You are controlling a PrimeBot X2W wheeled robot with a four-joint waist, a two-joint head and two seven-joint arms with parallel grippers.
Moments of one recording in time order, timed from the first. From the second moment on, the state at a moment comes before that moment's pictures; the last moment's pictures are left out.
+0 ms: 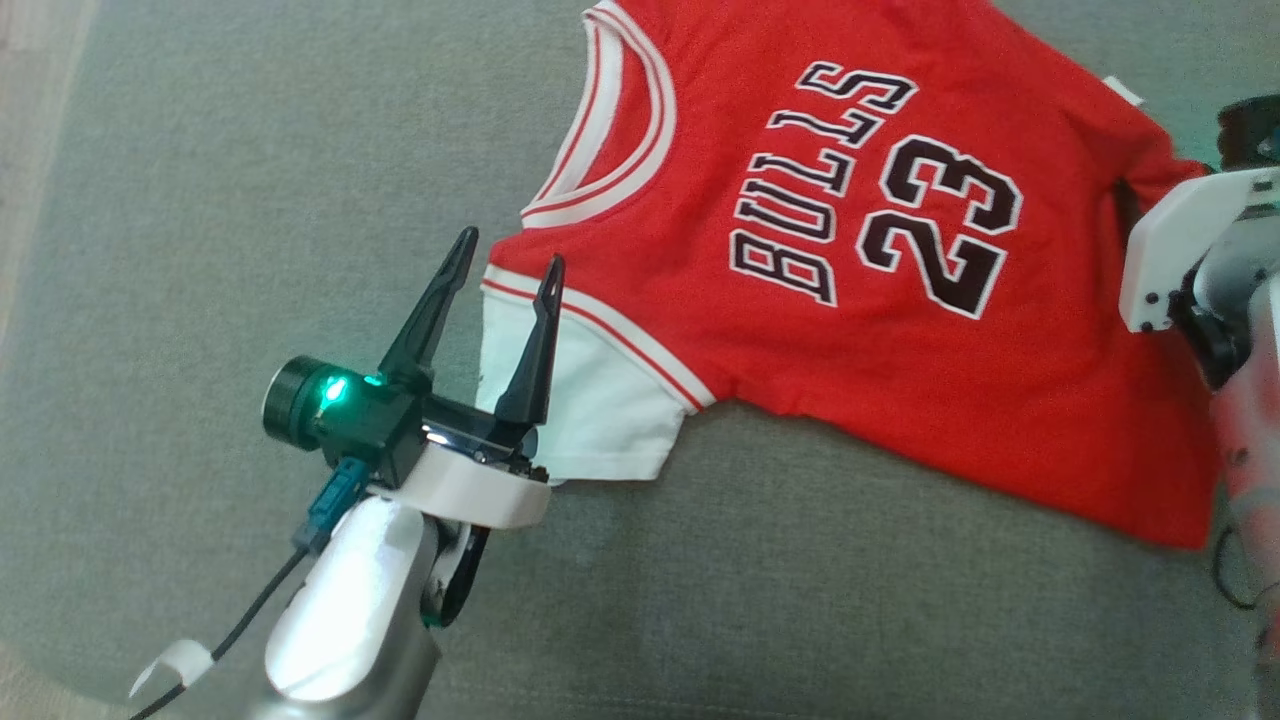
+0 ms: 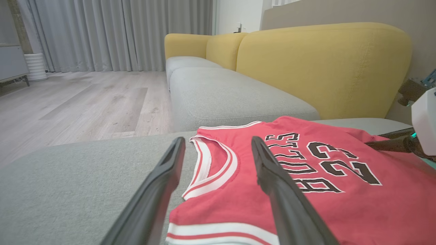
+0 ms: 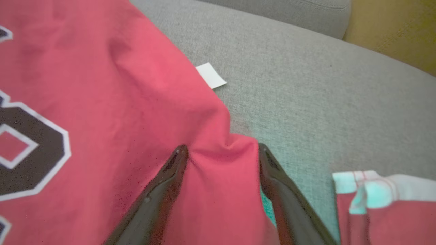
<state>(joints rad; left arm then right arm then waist) -0.39 0.11 -0.42 0.26 -0.24 -0.03 -0.25 -0.76 -0.28 -0.01 0.82 -0.04 0.13 0.36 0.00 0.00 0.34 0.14</state>
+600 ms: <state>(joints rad) -0.39 0.07 -0.39 0.27 -0.22 -0.06 -0.26 -1.01 -0.44 0.19 0.92 -0.11 0.13 0.17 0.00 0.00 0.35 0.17</state>
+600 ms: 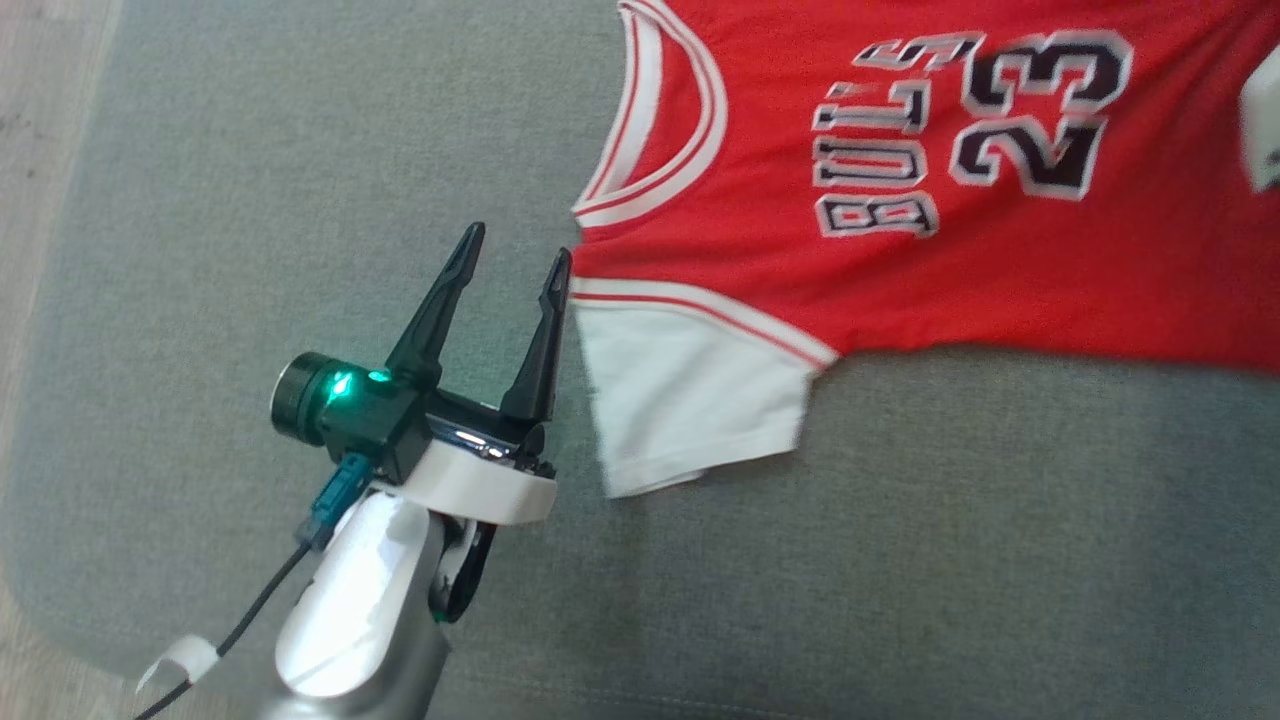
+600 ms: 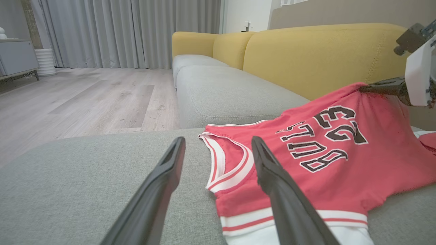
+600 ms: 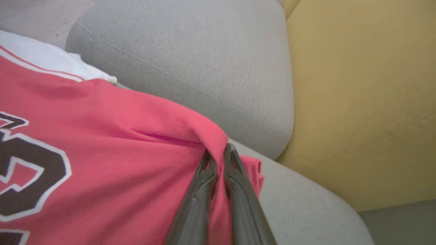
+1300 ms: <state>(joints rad) -0.36 0.05 -0.33 0.31 -0.19 -0.08 -0.26 -0.88 -0.23 -0.12 0.97 -0.19 0.13 -0.24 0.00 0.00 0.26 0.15</state>
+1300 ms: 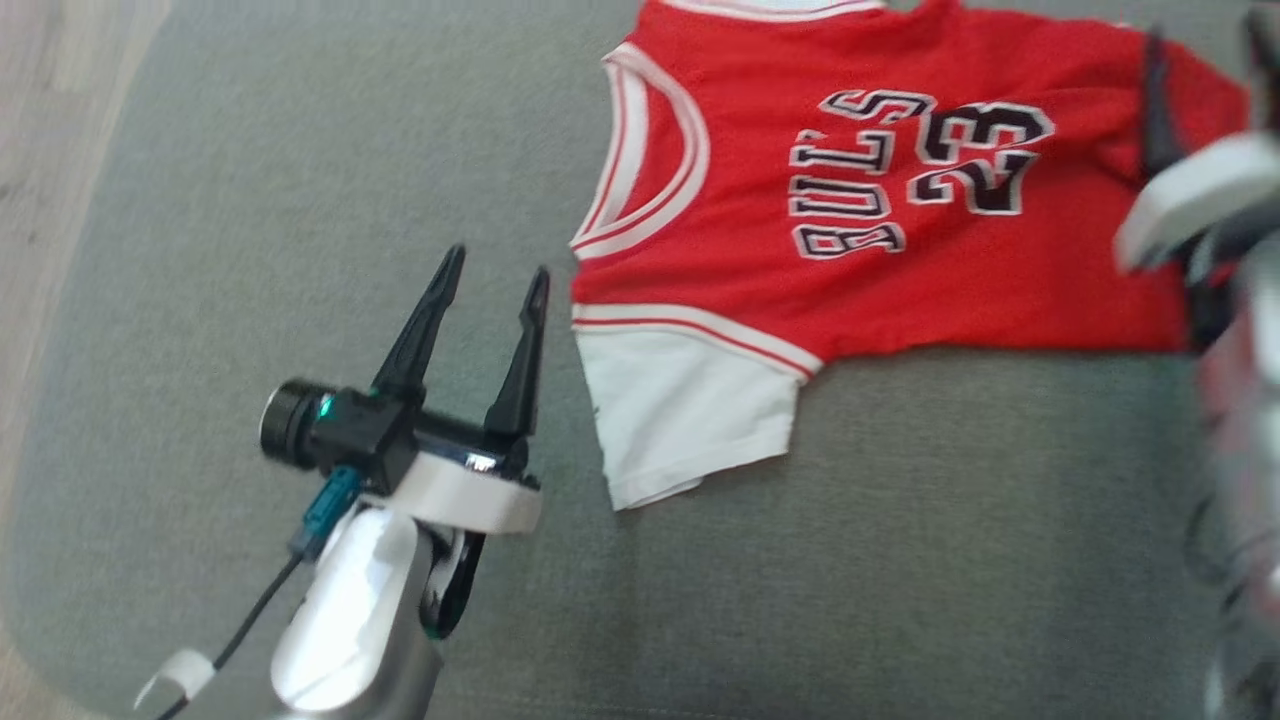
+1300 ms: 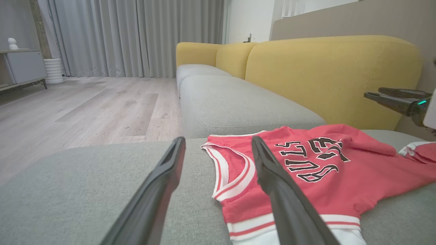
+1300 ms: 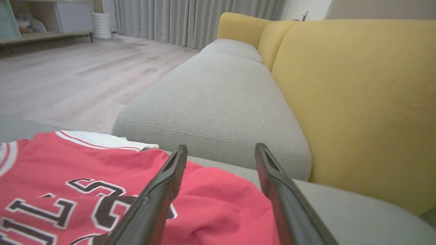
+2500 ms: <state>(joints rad) -0.22 0.07 -0.36 0.54 -0.22 -0.06 -0.02 -0.17 -0.05 -0.05 0.31 0.14 0.13 -0.25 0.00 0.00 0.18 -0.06</state>
